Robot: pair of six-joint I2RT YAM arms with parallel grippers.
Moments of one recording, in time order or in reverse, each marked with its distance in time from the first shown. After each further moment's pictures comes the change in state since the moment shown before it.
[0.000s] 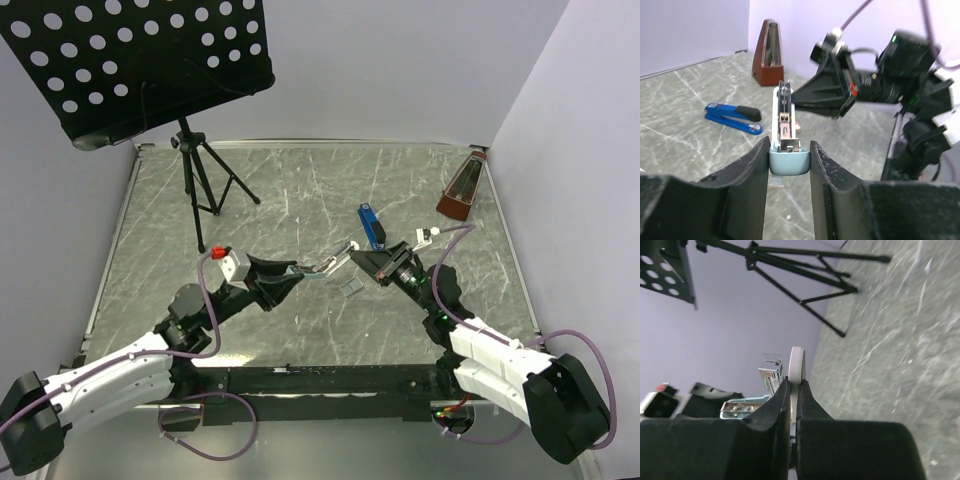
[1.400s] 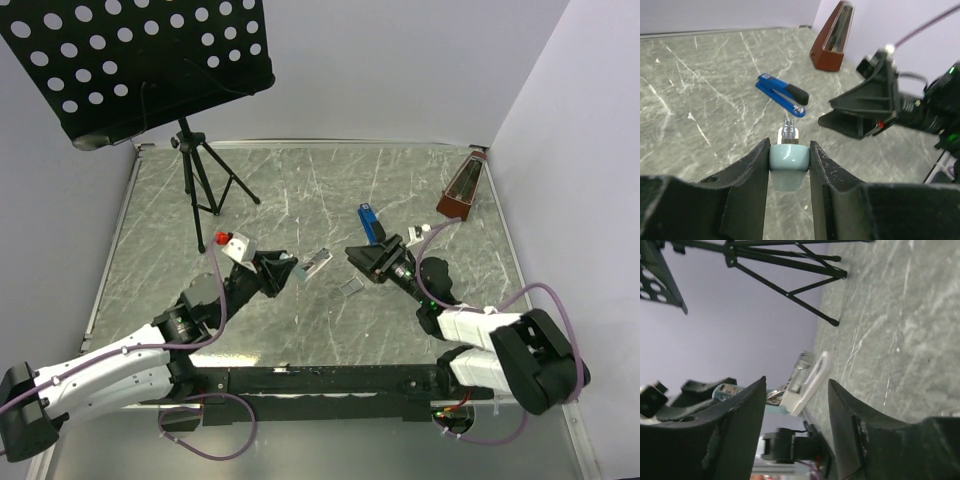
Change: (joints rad) left arm -0.127 0.023 0.121 -0.257 -0.451 -0.069; right arm -0.056 0.308 -0.033 0.294 -0.113 0.100
